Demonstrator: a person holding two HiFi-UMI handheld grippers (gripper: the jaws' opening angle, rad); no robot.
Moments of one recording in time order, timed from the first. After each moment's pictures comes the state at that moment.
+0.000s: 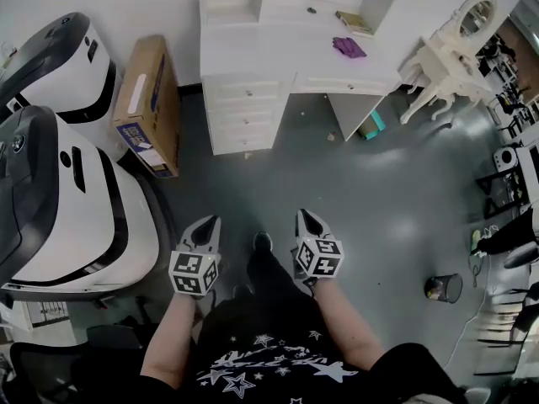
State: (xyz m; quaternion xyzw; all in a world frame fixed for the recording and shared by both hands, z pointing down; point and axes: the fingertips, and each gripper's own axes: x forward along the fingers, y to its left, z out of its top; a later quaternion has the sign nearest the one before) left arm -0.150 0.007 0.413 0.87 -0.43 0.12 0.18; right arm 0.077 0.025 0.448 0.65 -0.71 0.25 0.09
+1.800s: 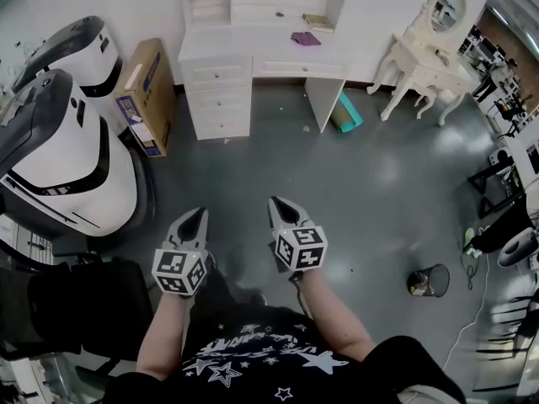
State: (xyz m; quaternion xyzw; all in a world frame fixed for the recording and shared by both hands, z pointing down) left arm 0.011 0.311 0.322 0.87 -0.48 0.05 0.12; right arm 0.179 0.293 0.351 0.55 -0.82 0.18 0.04
